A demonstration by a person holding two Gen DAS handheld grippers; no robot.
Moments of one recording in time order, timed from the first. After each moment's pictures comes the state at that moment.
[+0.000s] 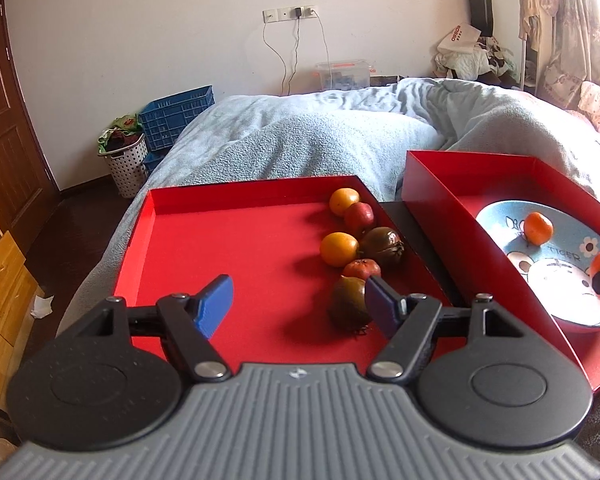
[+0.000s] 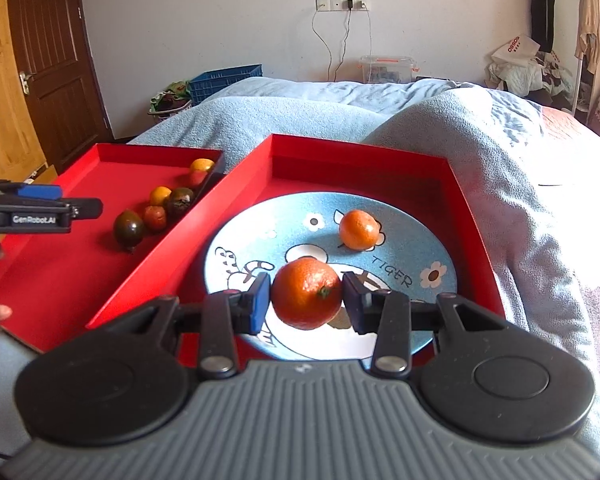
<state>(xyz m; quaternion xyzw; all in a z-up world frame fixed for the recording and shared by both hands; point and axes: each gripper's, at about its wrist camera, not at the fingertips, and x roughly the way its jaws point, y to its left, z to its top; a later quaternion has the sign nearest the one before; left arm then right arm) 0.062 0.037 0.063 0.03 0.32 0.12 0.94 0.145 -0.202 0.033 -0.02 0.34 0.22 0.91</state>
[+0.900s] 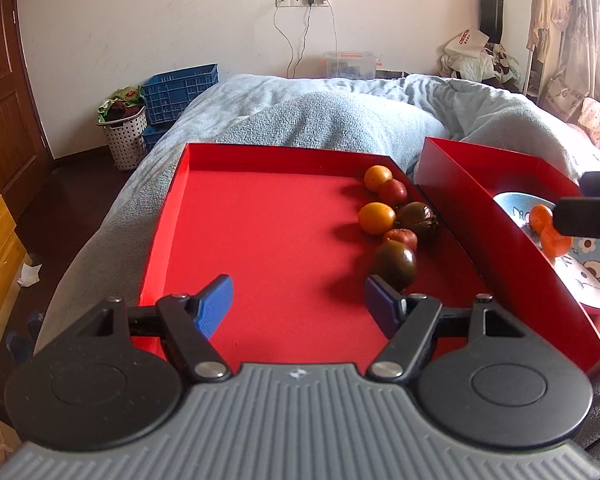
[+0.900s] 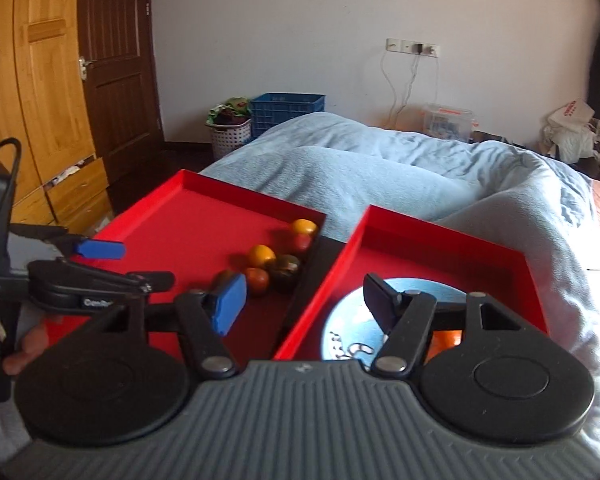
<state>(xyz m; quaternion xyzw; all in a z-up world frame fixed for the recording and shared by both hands) 0.034 0.084 0.050 -0.01 0.34 0.11 0.93 0.138 -0.112 0.095 -0.06 0.30 0.34 0.89</state>
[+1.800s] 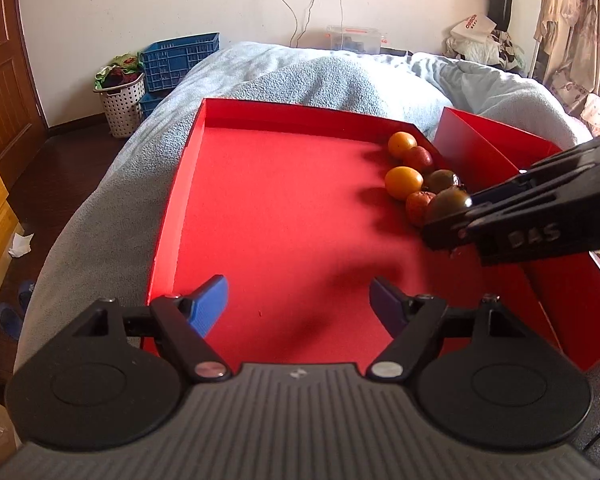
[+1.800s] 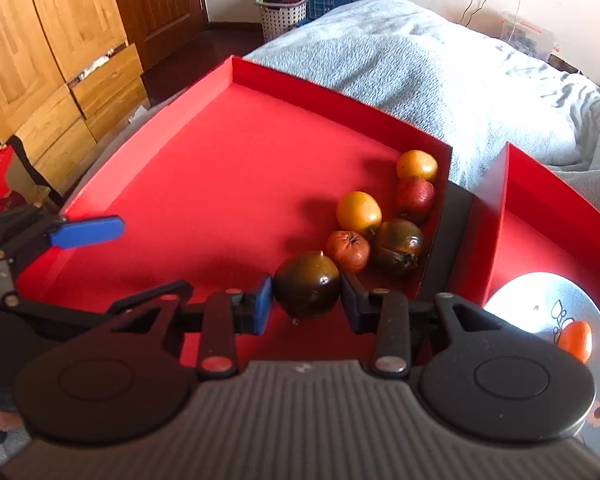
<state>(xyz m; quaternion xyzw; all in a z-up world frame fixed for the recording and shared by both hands) 0.039 0.106 0.028 -0.04 0.37 0.11 0.92 0.194 -0.027 0.059 -0.11 0.43 0.36 0.82</state>
